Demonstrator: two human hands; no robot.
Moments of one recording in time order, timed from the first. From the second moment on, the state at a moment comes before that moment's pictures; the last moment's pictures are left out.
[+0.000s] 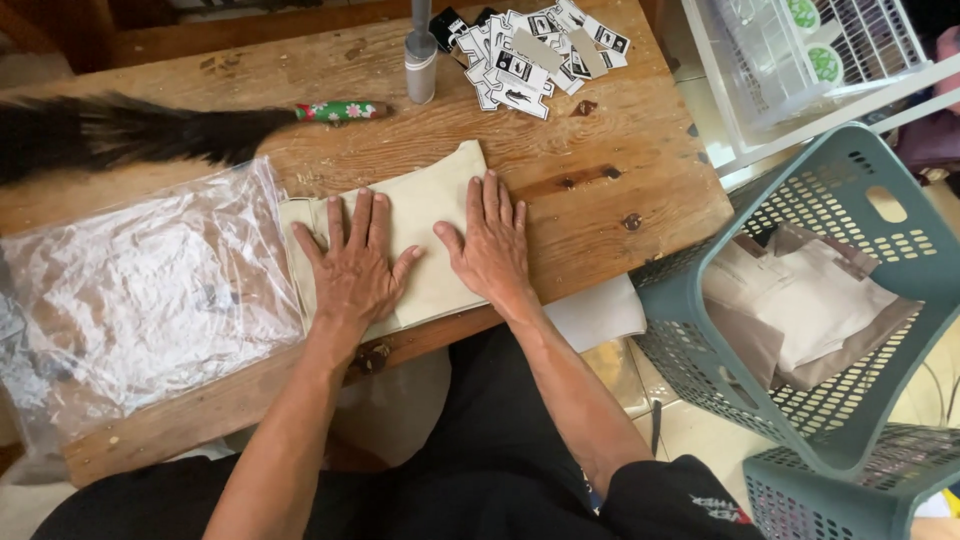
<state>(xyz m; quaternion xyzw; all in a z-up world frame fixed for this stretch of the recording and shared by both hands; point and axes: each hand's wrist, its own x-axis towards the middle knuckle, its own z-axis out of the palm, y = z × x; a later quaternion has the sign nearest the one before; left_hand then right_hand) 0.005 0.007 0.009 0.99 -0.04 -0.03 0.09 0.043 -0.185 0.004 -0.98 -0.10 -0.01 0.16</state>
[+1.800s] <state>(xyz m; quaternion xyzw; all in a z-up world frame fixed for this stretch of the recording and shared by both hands) -0.038 0.106 -0.038 0.97 0.05 0.17 0.18 0.006 -0.143 0.028 -0.98 -0.13 0.01 0.16</state>
